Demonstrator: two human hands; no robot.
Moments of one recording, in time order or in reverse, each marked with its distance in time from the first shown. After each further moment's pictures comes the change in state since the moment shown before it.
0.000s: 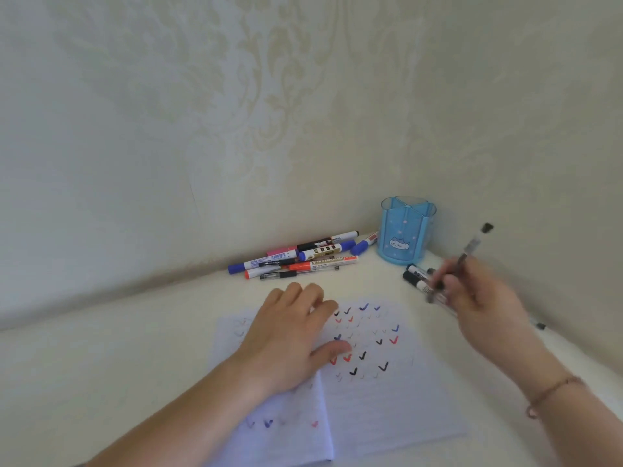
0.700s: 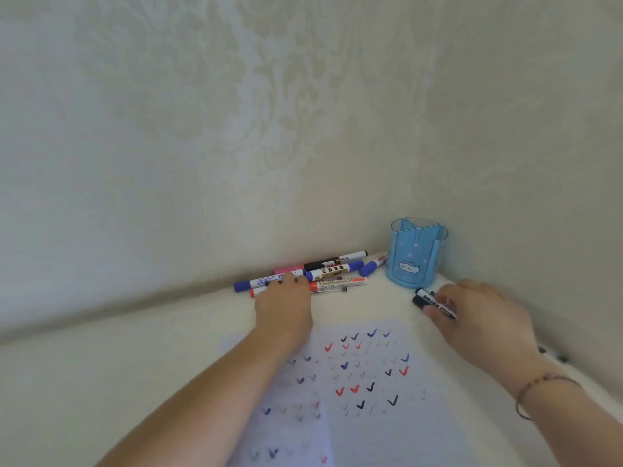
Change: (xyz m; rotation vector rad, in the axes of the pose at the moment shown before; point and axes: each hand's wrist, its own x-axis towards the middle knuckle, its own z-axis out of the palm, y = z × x) left_hand 0.068 -0.033 0.019 0.100 -0.222 -0.570; right_hand 0.038 0.003 0.013 -0.871 -0.078 -0.031
